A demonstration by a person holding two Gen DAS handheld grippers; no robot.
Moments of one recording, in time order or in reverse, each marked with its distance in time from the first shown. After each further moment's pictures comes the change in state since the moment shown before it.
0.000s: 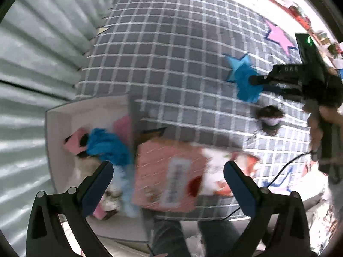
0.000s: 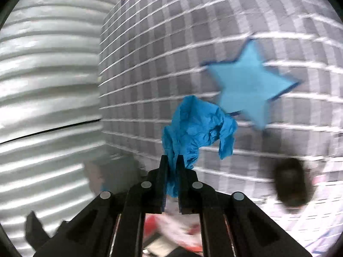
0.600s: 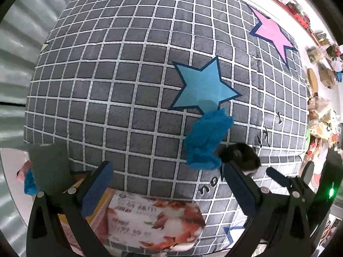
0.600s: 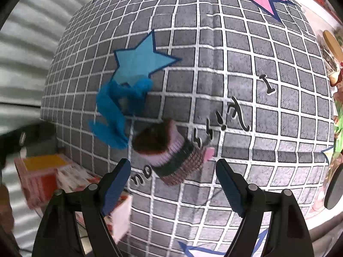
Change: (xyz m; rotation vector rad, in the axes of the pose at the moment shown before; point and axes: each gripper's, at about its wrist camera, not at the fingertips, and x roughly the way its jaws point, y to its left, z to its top) left arm 0.082 -0.113 0.087 -0.007 0.053 -0.036; right arm -0.040 -0.087 -0.074 -0.165 -0.122 -0.340
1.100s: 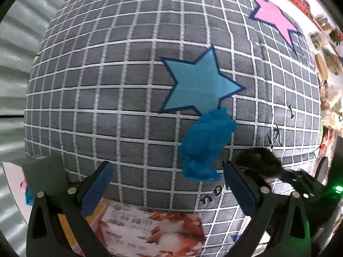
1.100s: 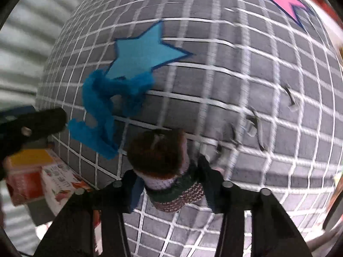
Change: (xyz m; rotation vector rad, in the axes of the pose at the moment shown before) left arm 0.037 -0.038 0.007 0.091 0.019 0.088; right arm 0.033 -0.002 0.010 -0.007 0.006 -0.016
